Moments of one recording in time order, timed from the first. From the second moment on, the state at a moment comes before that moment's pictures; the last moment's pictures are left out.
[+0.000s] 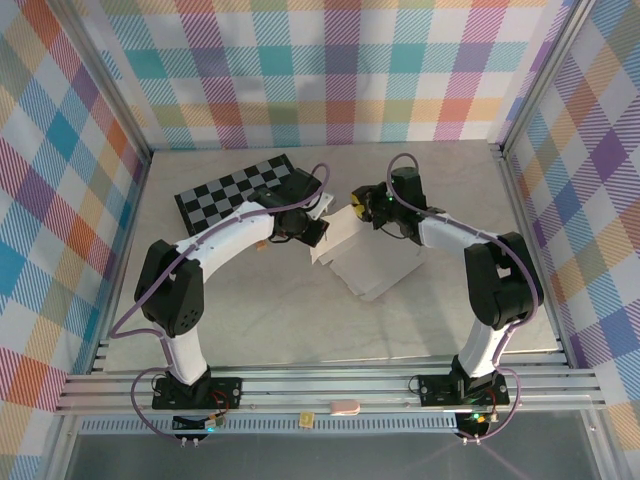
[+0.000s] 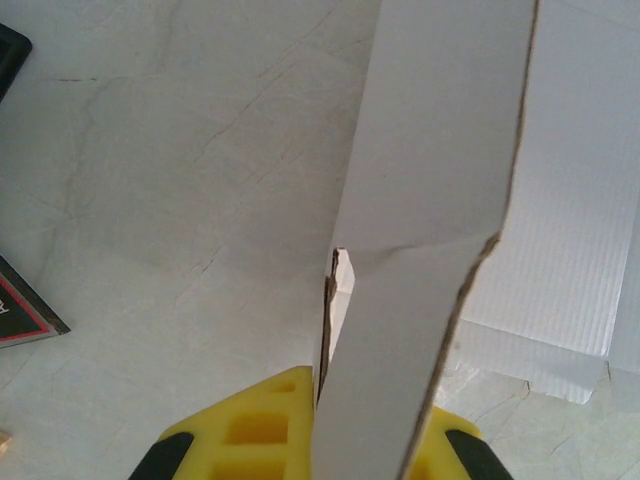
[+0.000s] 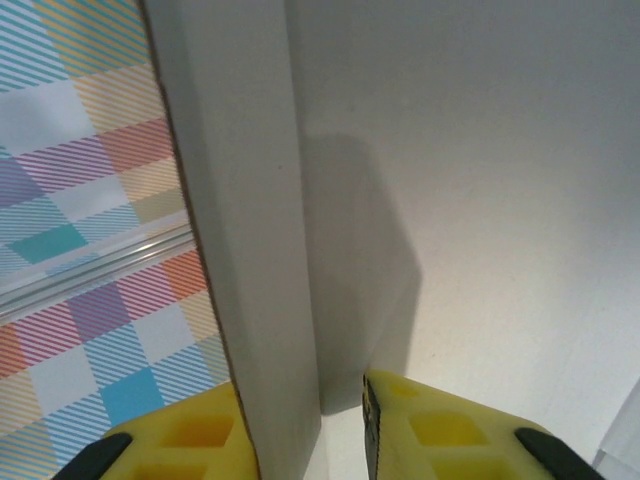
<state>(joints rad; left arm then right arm) -0.61 1.81 1.49 -0.74 0.09 -0.04 0.36 1.77 1.09 0.17 -0.42 1.51</state>
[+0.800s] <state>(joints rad) -0.56 1.66 1.44 -0.74 0.07 -0.32 0.33 1.77 0.97 0.46 -0.37 1.68</state>
